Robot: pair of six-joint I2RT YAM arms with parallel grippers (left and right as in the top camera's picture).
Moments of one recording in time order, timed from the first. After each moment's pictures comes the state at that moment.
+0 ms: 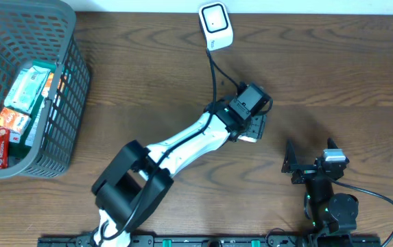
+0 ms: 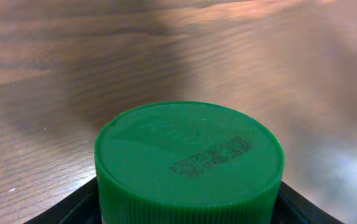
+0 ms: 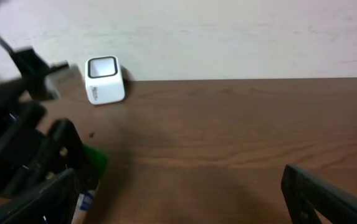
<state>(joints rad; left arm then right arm) -0.83 2.00 1.43 -0.48 0.00 -0.59 0.08 0.02 0.01 -0.07 0.02 0.06</state>
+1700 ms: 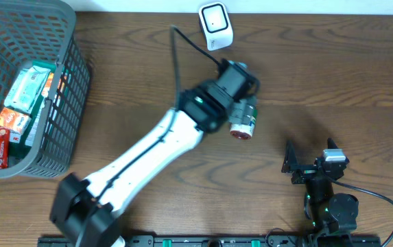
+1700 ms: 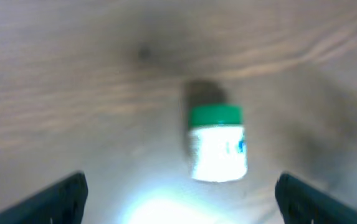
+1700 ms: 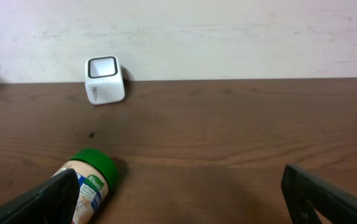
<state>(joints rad) -0.78 1.74 1.52 -0.75 -0.15 -0.45 0.08 0.02 0.01 -0.07 0.02 0.06</state>
